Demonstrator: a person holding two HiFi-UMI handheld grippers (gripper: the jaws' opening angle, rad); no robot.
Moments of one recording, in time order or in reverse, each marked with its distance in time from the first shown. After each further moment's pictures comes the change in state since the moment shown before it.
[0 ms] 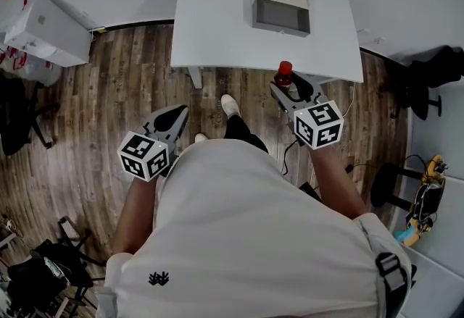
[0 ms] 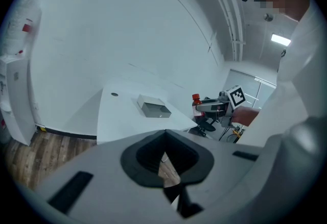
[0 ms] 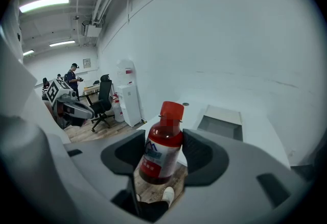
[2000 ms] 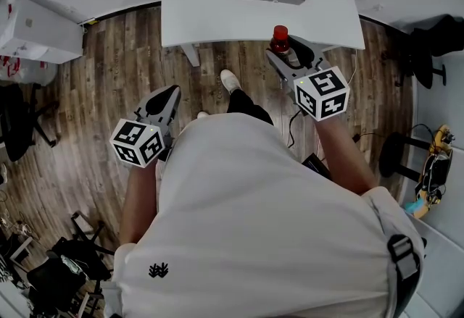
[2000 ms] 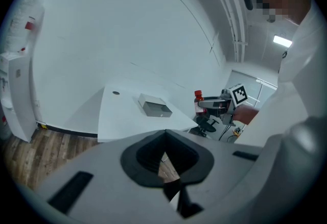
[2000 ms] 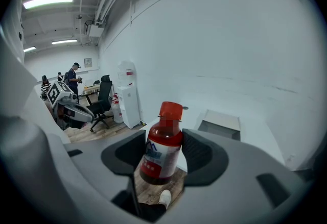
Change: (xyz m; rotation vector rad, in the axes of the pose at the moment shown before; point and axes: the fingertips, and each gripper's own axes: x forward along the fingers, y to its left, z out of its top) left arm -0.006 0.004 0.000 -0.020 0.000 0.008; right arm -0.006 0.003 0.020 -0.030 -0.031 -0.009
